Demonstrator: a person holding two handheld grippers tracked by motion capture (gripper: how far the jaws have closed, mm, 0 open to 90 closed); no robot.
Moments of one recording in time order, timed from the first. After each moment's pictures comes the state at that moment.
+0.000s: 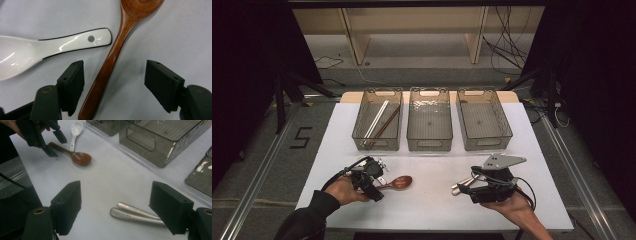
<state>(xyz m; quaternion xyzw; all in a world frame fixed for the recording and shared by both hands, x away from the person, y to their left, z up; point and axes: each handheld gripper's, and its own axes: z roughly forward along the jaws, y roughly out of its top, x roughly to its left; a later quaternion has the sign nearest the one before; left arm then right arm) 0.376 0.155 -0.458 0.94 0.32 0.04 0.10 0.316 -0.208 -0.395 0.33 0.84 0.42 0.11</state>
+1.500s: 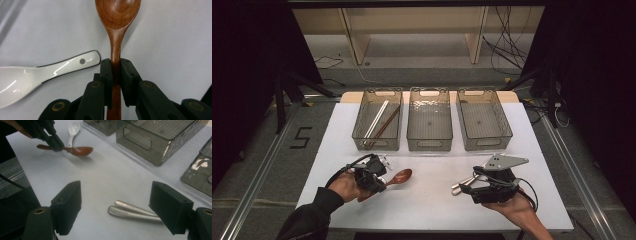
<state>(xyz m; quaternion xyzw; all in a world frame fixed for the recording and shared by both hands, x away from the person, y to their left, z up) 0.378 0.149 -0.442 0.95 0.28 0.03 0.16 0.314 -0.212 -0.394 0.34 0.84 0.41 0.12</state>
